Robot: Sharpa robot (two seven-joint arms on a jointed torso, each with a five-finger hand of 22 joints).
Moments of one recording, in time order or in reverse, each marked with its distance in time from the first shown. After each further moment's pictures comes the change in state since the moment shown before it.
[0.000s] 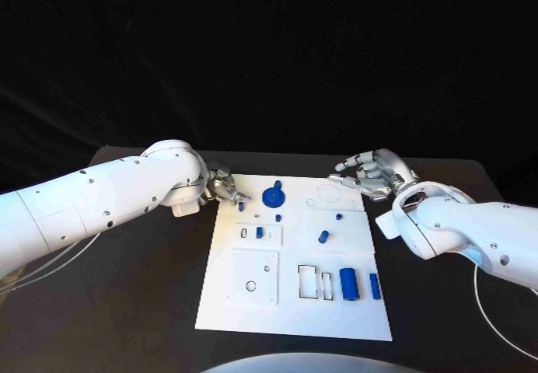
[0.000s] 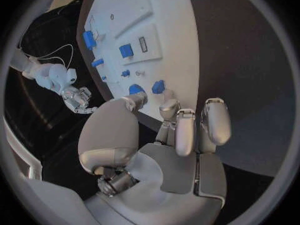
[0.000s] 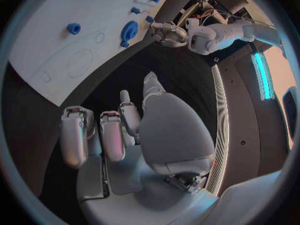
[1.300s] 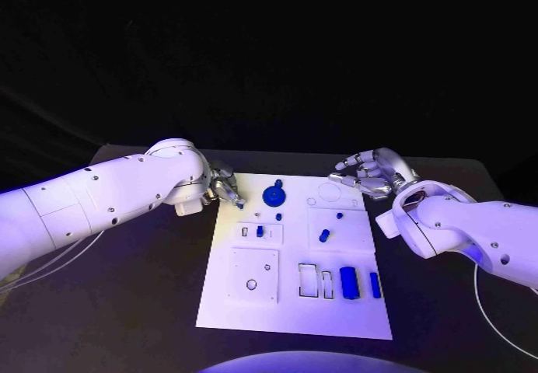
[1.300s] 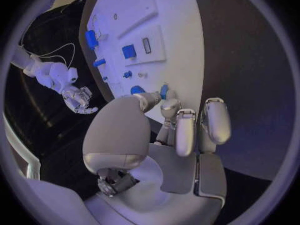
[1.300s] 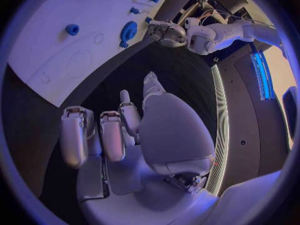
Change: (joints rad) left arm 0.001 0.012 -0.006 -0.012 0.029 0.005 0.000; left_hand 0.273 0.074 0.135 -0.078 -0.004 0.003 -0.017 0.041 0.005 -0.010 -0.018 0.000 -0.005 0.000 -0.008 0.000 0.000 0.000 -0.004 -0.004 -0.004 0.004; right arm 0.000 0.004 0.000 0.000 0.000 0.001 -0.001; right_hand 0.000 0.000 -0.003 -0.003 0.000 0.000 0.000 0.004 0.001 0.000 0.000 0.000 0.000 0.000 0.000 0.000 0.001 0.000 0.000 0.000 0.000 -0.001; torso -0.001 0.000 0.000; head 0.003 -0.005
